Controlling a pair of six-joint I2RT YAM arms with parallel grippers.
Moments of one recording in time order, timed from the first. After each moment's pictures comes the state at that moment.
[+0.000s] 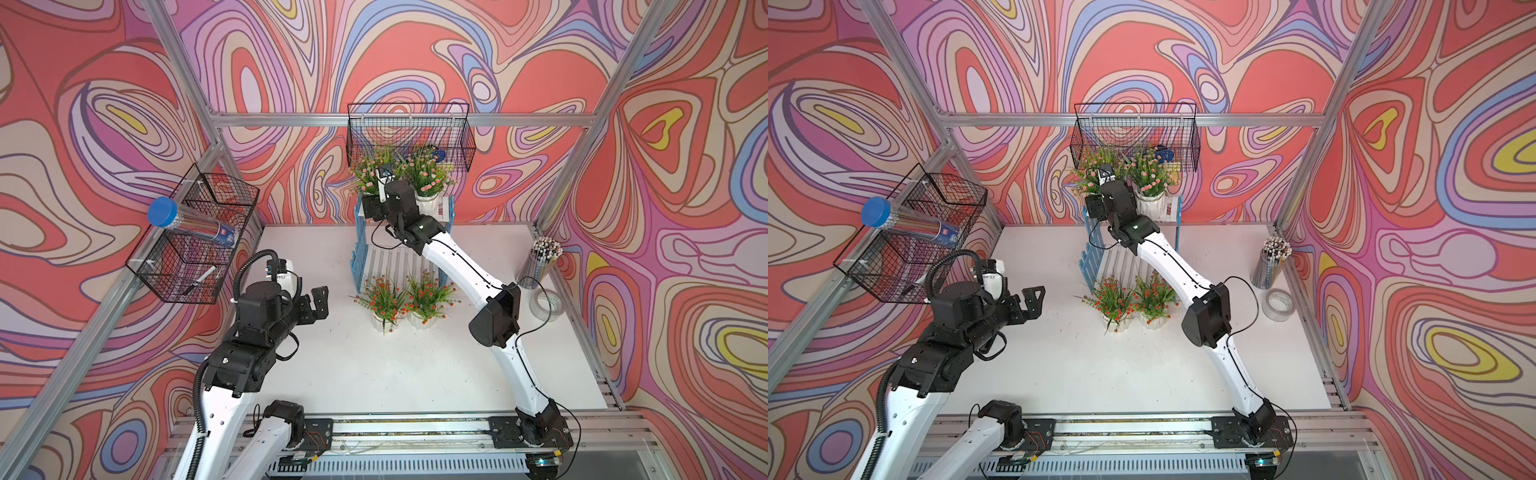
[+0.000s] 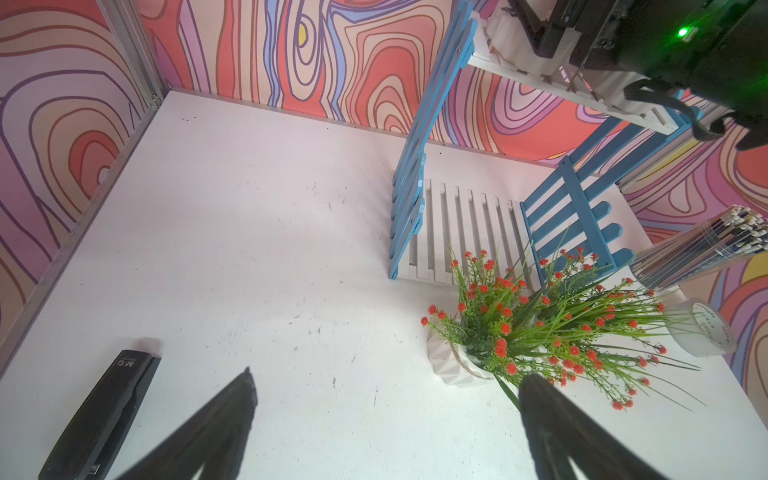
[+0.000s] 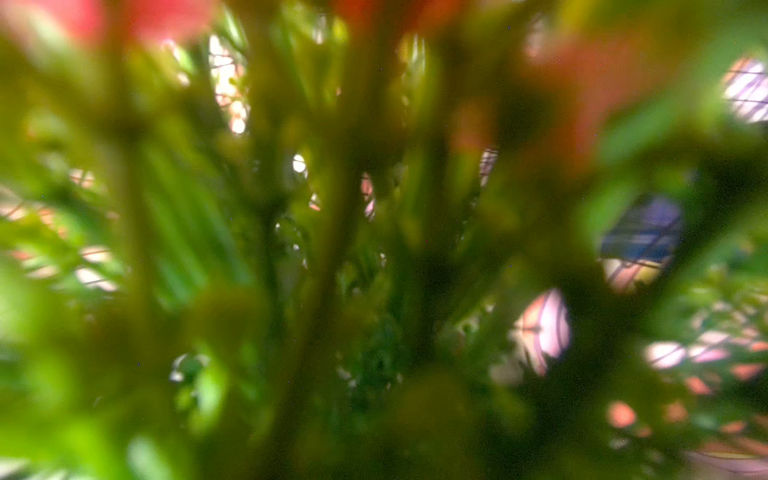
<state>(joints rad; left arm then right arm) -0.21 0.72 0.99 -0.76 0.00 -0.33 0.66 2.38 2.54 -0.37 0.33 0.02</state>
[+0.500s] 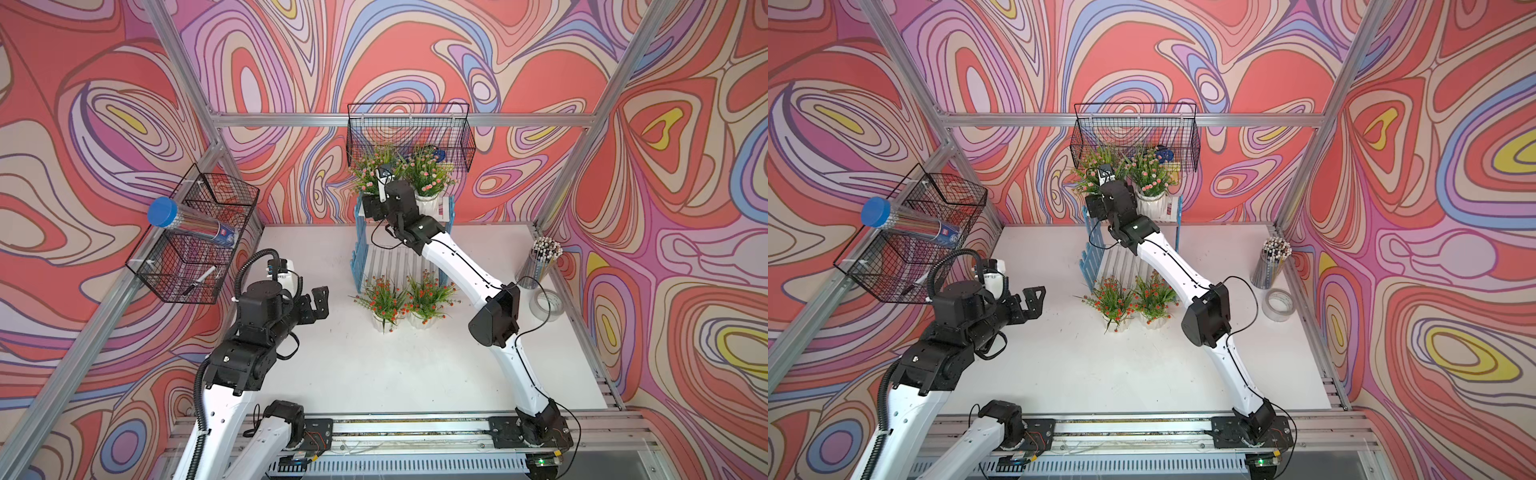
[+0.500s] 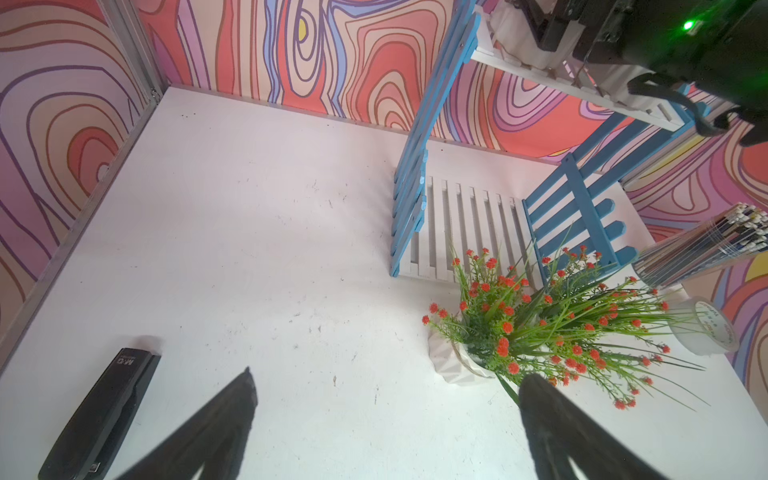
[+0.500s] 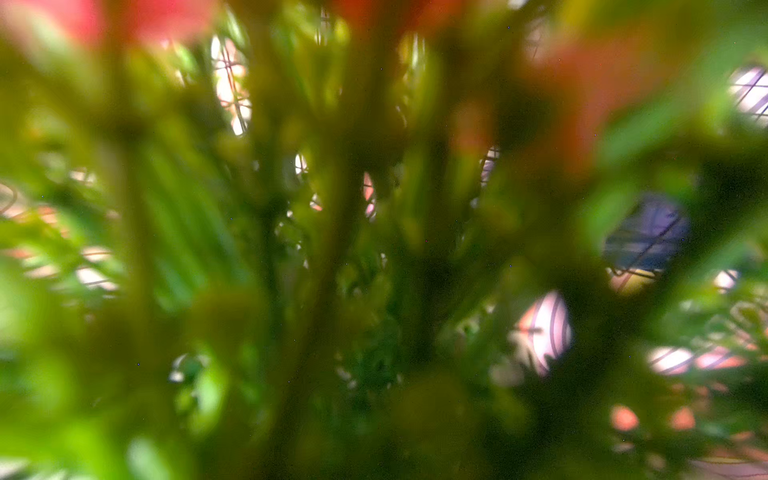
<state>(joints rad) -0.21 0.72 0.99 -0.76 0.00 -0.33 0.66 2.38 2.54 -0.35 0.33 0.01</state>
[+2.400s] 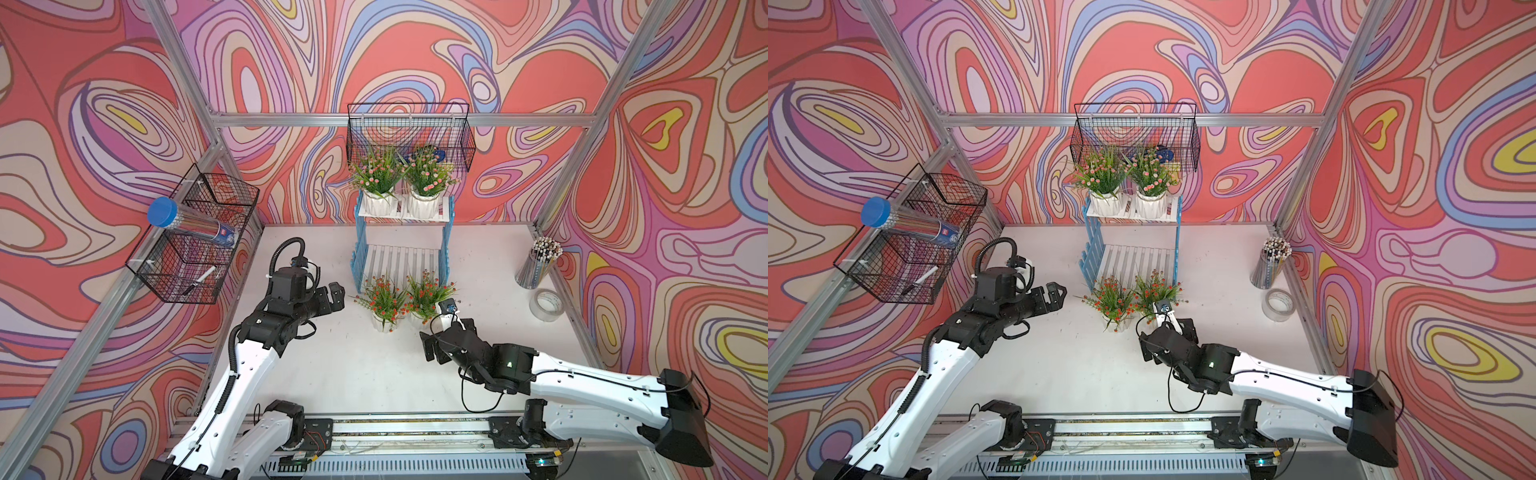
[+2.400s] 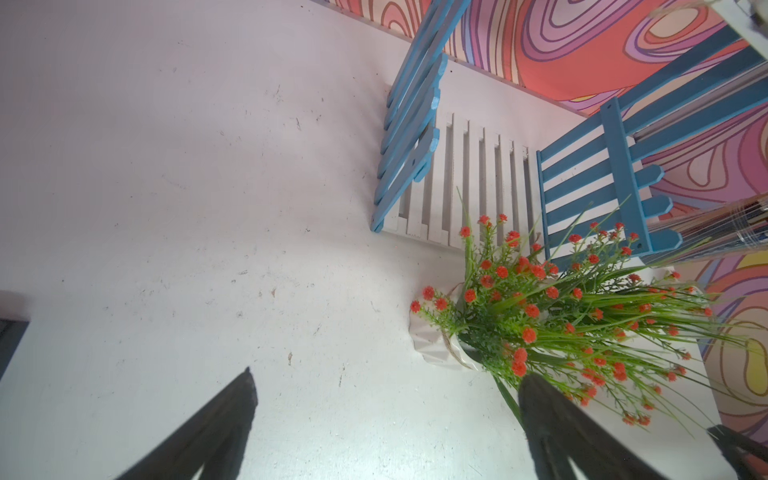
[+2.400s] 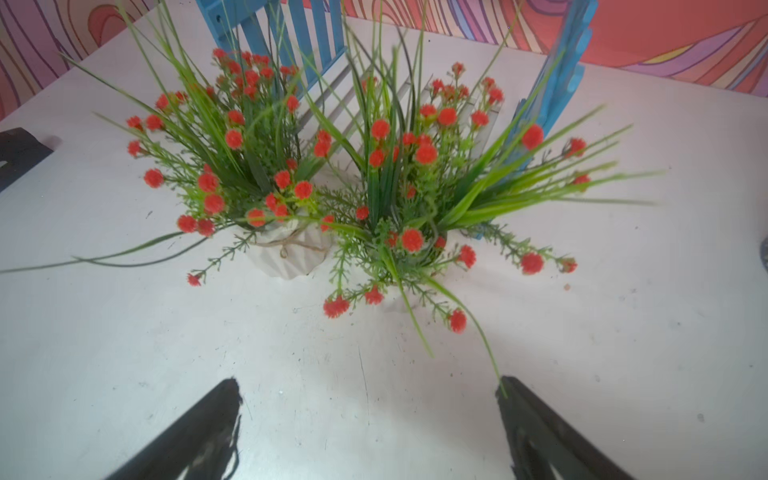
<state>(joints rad) -0.22 0.95 0.92 -0.67 0.09 -0.47 1.12 1.08 0.69 -0.39 0.59 0.52</state>
